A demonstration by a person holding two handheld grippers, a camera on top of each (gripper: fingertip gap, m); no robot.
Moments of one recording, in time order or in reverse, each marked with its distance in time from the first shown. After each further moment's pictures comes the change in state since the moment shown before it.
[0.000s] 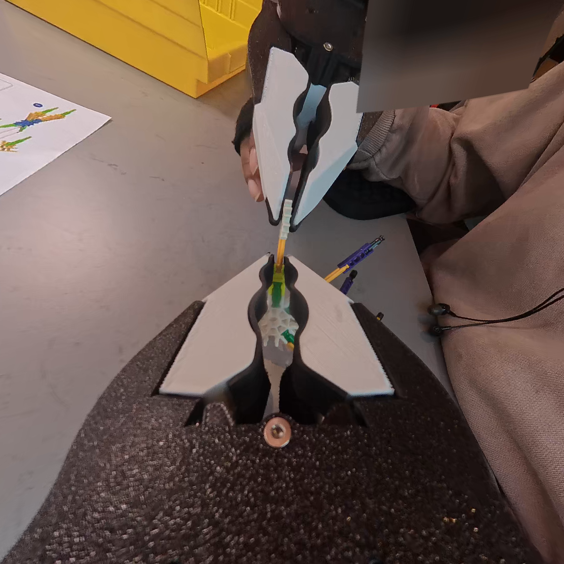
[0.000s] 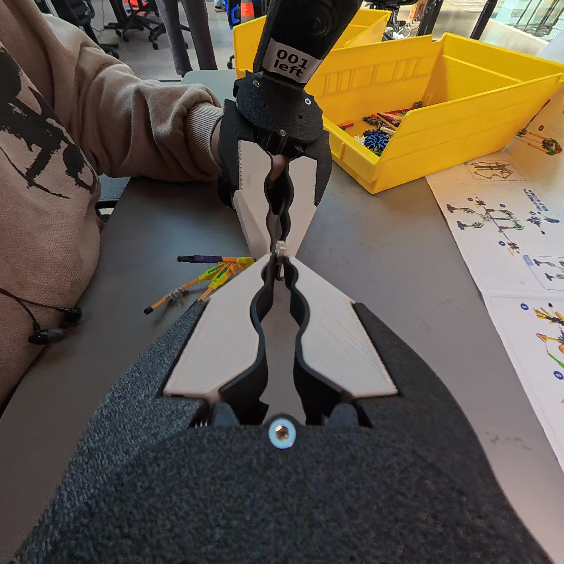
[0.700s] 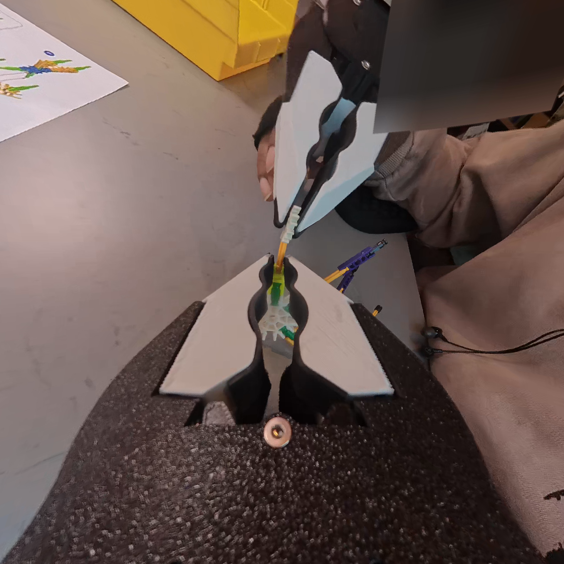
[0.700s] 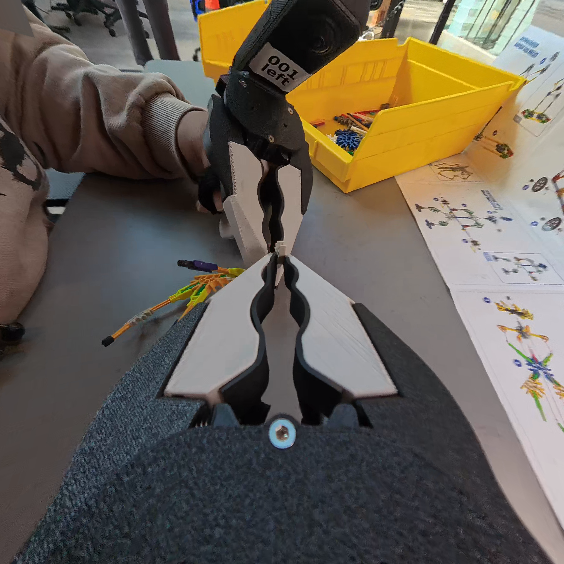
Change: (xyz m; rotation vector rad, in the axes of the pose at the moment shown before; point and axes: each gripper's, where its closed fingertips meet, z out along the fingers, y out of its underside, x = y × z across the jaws) left arm -0.013 0.002 0.003 0.005 -0.025 -0.174; right arm 0.014 0.003 0.009 -0.007 0.110 -0.034
